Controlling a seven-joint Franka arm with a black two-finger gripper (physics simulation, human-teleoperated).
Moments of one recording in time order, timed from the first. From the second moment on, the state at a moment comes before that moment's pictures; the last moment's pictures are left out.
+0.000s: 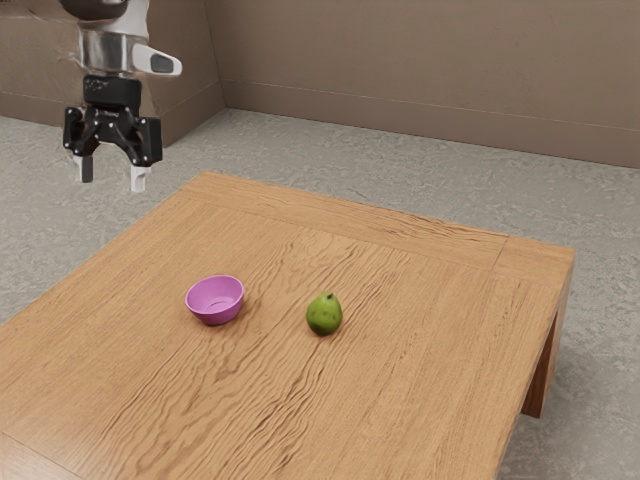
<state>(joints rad) -0.39 0.11 0.52 -1.38 -0.01 1.07 0.02</state>
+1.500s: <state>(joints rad) -0.47 0.40 0.40 -1.76 -0.25 2.13 0.03</state>
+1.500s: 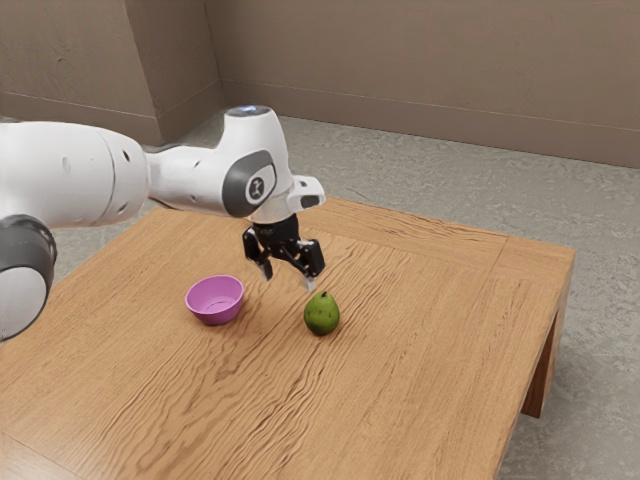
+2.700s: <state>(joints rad) -0.48 0.65 0.39 -1.61 -0.40 2.17 0.04</state>
